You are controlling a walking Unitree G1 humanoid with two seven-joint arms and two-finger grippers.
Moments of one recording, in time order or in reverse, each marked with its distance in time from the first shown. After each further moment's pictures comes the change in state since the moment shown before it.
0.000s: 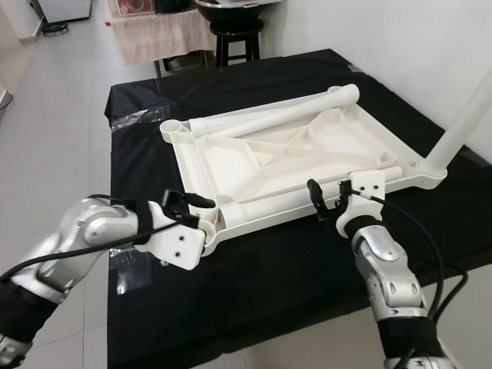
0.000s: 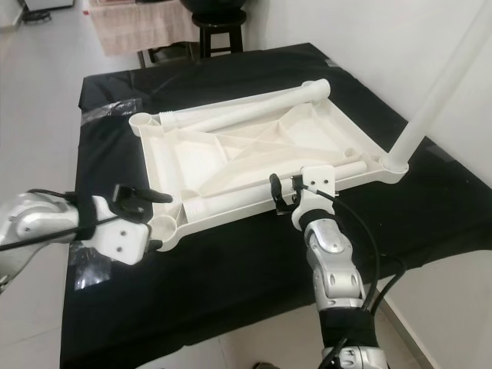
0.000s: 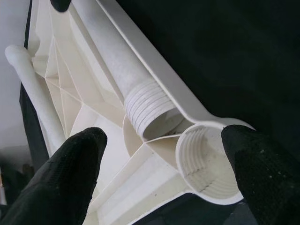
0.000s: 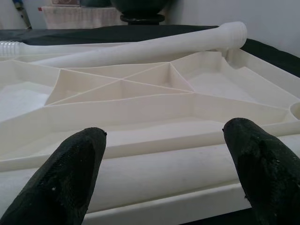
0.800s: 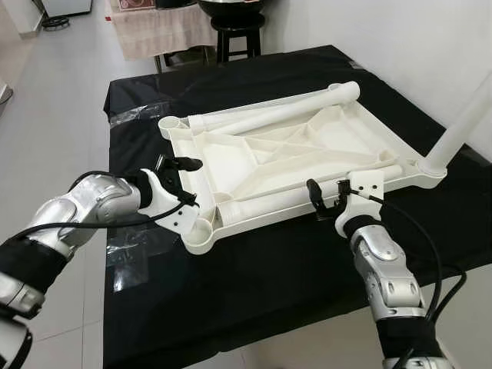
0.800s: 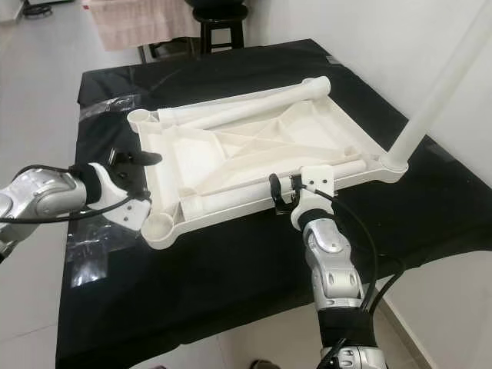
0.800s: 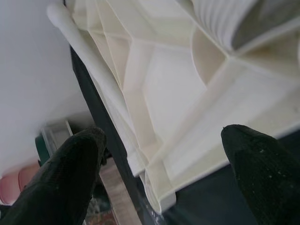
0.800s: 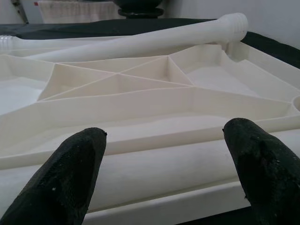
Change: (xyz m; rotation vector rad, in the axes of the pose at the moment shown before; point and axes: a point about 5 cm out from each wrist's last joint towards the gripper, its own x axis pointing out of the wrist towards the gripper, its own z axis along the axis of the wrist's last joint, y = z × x) left arm 0.014 0.024 -0.040 0.233 0.165 0.163; right arm -0.001 0.001 -0.002 0.009 0.016 -0.010
